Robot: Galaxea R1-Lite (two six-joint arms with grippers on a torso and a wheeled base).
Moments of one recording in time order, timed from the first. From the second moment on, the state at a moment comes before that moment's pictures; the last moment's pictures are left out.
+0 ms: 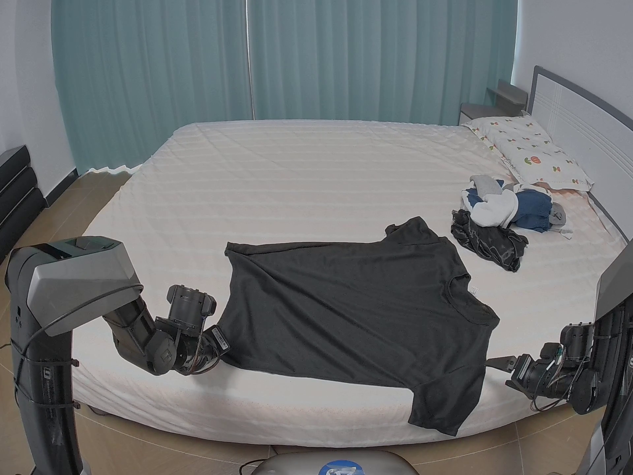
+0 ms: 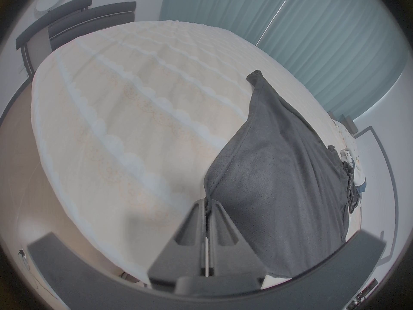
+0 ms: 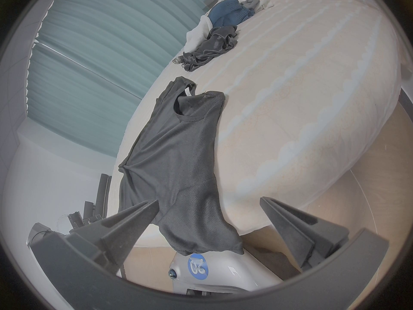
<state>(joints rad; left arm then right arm) -0.28 2.31 -0.81 -0.60 0.14 -0.83 -0.14 2.34 -0.04 -1.55 0.42 0.60</state>
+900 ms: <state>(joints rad) -0.22 2.21 -0.75 -0.26 0.14 -0.74 -0.11 2.40 -0.02 -1.55 0.44 0.40</state>
